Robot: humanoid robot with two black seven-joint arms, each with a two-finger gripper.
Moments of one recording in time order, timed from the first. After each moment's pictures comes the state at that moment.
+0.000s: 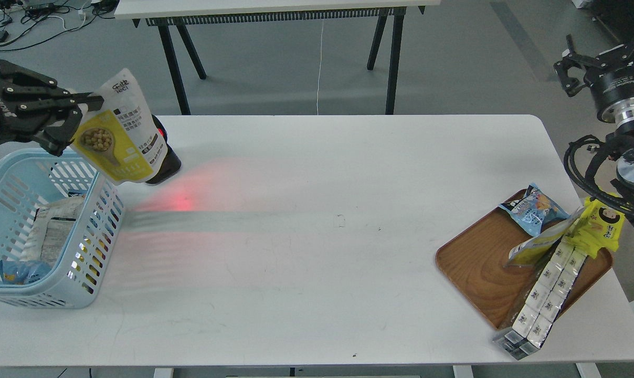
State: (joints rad) left arm -0.94 1.41 -0.52 -1.61 2.00 -0.21 -0.46; right arm 0.89 -0.50 0.56 0.53 0.48 0.49 0.40
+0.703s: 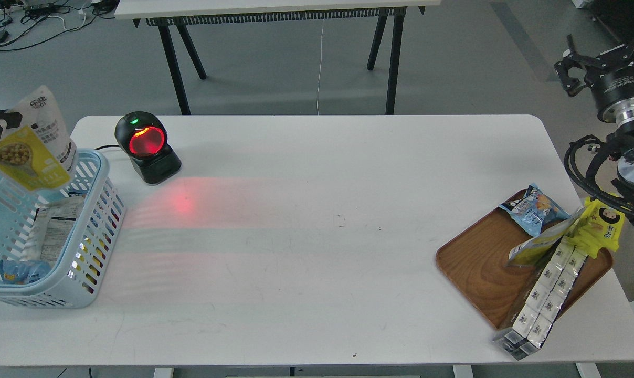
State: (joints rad) left arm -0.93 1.47 -0.35 -1.44 1.99 -0.16 -0.49; right arm 0.89 -0.50 0.56 0.52 0.48 0.49 0.40
